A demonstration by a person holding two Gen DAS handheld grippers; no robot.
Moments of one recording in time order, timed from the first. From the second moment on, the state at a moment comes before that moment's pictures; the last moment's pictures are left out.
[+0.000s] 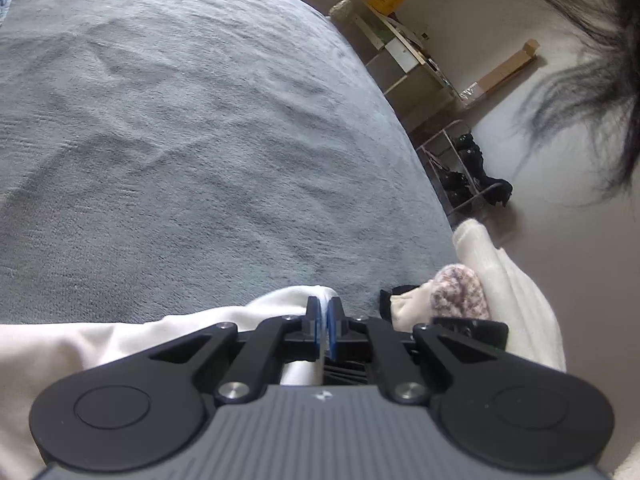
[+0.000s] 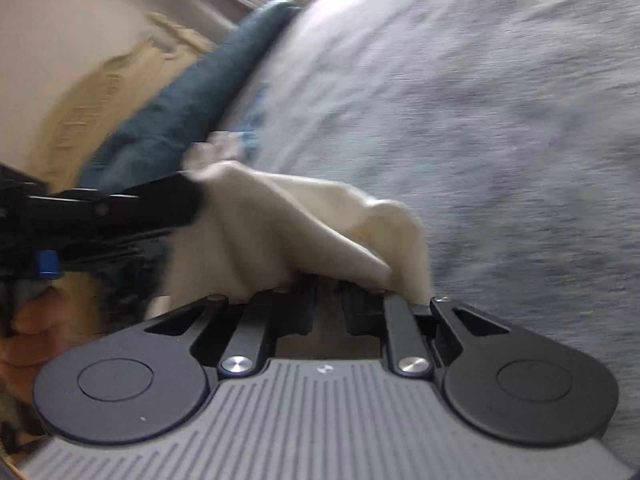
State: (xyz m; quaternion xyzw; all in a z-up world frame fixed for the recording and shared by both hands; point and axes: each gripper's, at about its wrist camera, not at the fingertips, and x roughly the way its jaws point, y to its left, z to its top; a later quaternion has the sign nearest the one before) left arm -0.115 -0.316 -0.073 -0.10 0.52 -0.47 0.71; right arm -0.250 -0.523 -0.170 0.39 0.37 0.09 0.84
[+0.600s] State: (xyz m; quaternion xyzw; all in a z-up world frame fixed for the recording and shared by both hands) left arm -0.120 -0.318 -0.070 -0.08 0.51 -0.49 0.70; right arm -0.260 -0.523 -0.162 0.28 0.38 0.01 0.88
